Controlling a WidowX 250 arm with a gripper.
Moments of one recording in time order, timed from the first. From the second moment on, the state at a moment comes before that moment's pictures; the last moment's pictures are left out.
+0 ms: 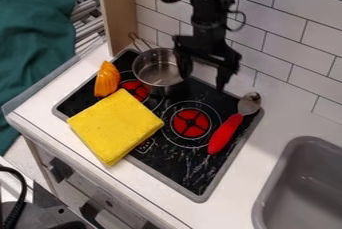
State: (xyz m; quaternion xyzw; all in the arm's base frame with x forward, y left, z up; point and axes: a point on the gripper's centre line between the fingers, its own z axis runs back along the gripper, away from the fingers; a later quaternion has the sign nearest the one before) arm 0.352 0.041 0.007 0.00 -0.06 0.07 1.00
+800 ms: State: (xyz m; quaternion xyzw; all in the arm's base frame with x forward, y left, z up) arm 0.357 0.088 -0.042 0.00 0.02 0.10 1.00
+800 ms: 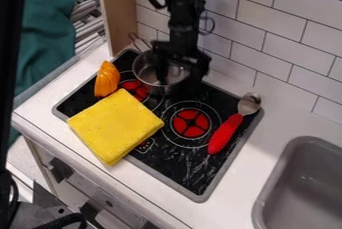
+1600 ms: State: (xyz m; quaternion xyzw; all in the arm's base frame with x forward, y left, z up) arm 0.361 0.056 -0.043 -0.01 0.01 0.07 1.00
